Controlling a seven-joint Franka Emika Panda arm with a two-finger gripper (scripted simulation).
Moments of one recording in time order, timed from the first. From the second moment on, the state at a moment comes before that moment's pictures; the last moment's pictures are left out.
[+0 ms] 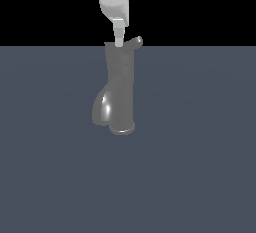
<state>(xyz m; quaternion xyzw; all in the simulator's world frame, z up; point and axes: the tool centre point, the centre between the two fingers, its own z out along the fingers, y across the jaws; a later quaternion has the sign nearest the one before) -0.079 0.019 0.297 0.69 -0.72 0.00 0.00</state>
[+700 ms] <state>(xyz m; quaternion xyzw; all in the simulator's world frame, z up) -0.063 -0.008 0.297 0.69 -0.73 -0.01 0.01</state>
